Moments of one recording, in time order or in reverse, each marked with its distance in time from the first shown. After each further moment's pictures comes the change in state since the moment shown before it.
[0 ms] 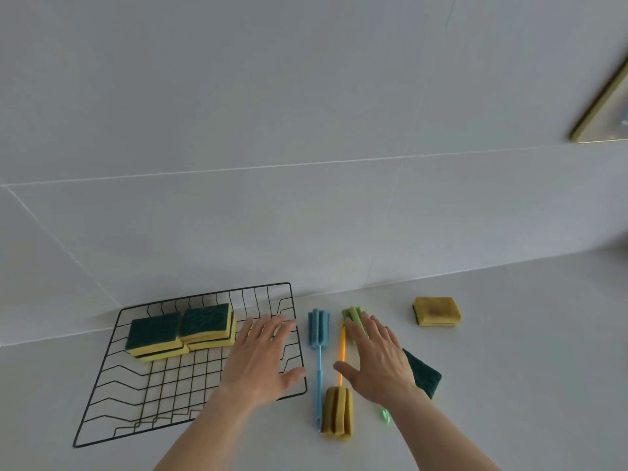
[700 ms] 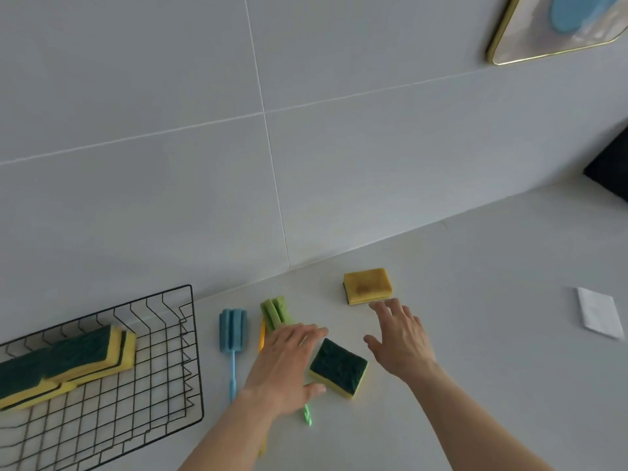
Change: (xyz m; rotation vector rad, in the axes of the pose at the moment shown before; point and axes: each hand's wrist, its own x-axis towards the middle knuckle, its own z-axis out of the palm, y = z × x) left_hand 0.095 0.183 0.065 -0.151 -0.187 0.278; right_hand 0.002 0.210 -0.008 0.041 -0.015 0.282
